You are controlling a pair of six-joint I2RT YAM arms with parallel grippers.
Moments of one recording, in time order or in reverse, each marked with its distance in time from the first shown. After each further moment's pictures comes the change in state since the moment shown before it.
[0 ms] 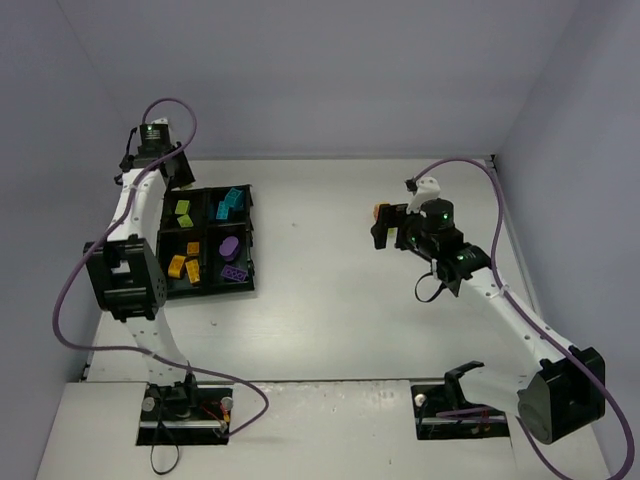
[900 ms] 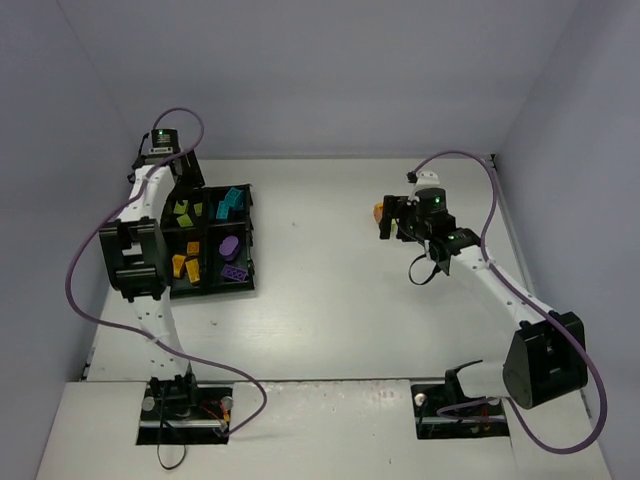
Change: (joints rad) left arm 0.013 0.261 0.138 0.008 -0.065 0.036; right arm -0.062 0.163 0.067 -0.028 0.056 0.031
